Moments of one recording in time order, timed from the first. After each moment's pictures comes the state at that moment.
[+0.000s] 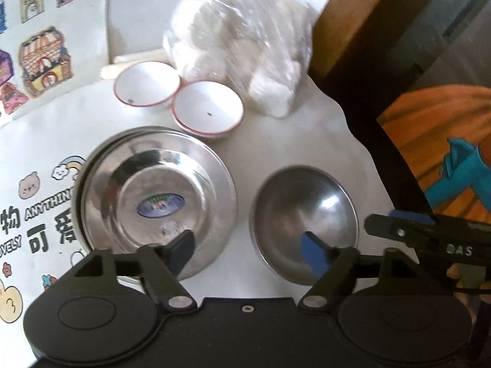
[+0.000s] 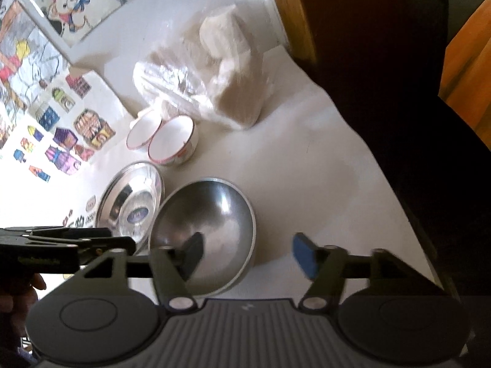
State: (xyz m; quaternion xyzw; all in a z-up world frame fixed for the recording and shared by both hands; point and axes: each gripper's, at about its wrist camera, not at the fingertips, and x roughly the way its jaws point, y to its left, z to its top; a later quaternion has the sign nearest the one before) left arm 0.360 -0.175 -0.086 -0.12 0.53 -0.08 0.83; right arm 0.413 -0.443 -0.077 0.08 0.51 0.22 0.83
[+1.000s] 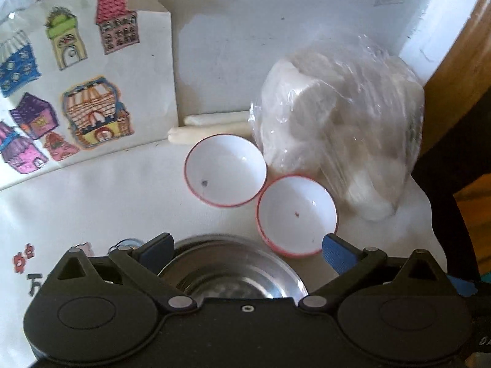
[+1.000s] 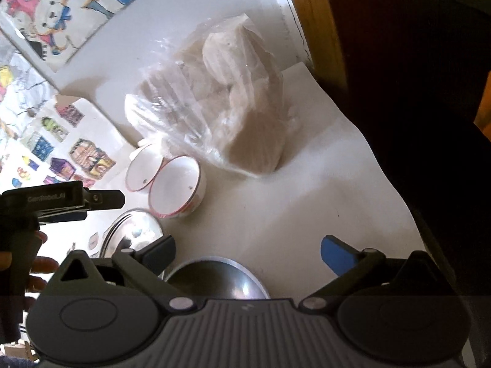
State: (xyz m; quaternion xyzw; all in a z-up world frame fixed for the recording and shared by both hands) left arm 0.468 -0.133 -0.083 -0.11 0.52 0.07 0.84; right arm 0.492 -0.398 -0.092 0.09 0.51 0.24 0.82
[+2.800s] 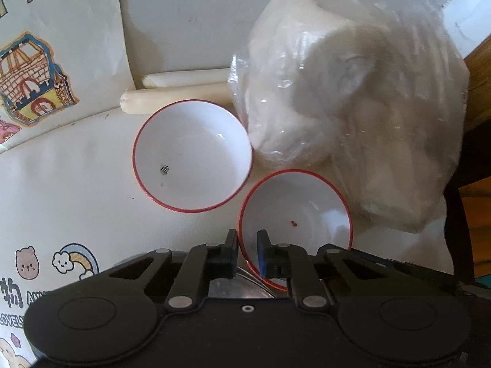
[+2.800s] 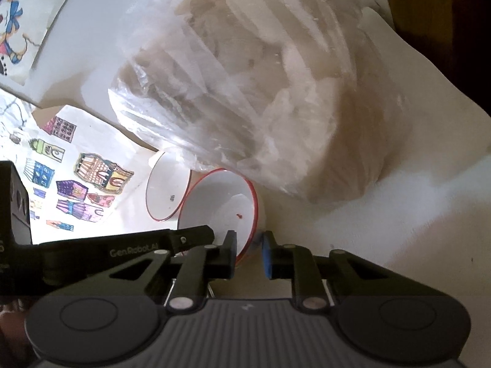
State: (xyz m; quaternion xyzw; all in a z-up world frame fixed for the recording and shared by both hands) left arm 0.524 -0.140 -0.160 -0.15 0.58 0.04 0.80; right arm 0.558 -0.323 -0.145 0.17 0.57 0.28 0.75
